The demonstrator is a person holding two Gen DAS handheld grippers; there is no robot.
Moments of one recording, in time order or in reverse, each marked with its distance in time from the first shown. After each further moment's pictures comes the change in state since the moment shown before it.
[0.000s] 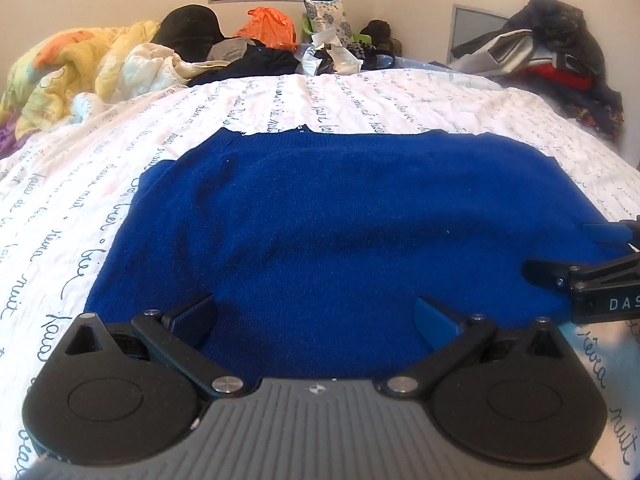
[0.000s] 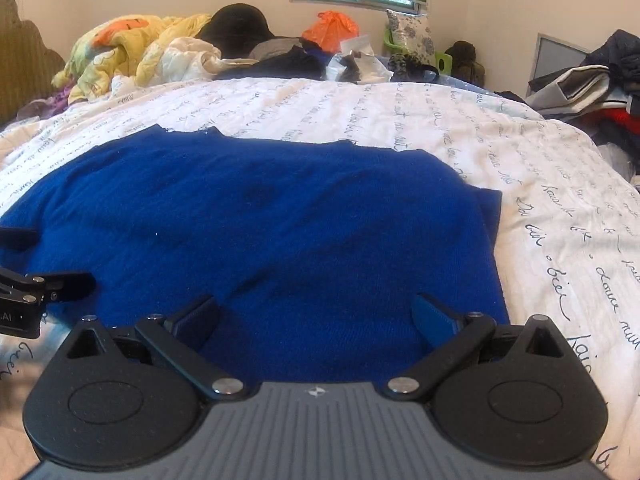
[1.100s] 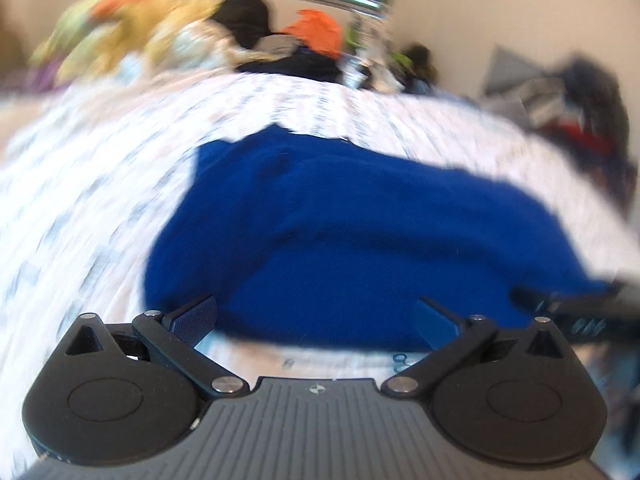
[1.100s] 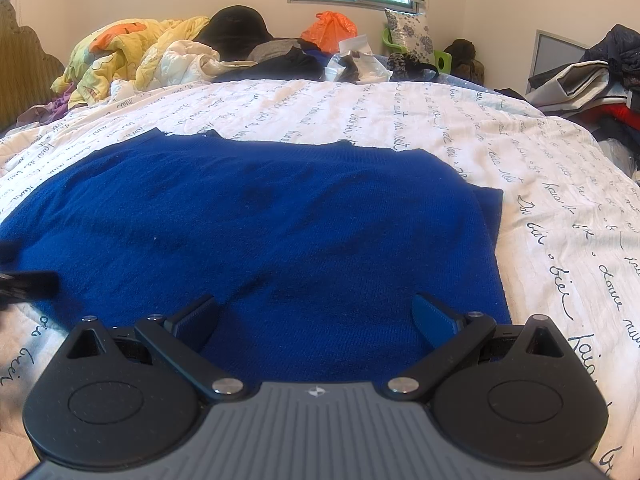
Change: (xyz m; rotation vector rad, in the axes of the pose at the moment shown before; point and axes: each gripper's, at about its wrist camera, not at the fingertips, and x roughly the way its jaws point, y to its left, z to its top) left arm -0.048 0.040 -0.012 -0.300 -0.007 -0.018; right arm 0.001 -0.001 0.005 0.005 0.000 0.007
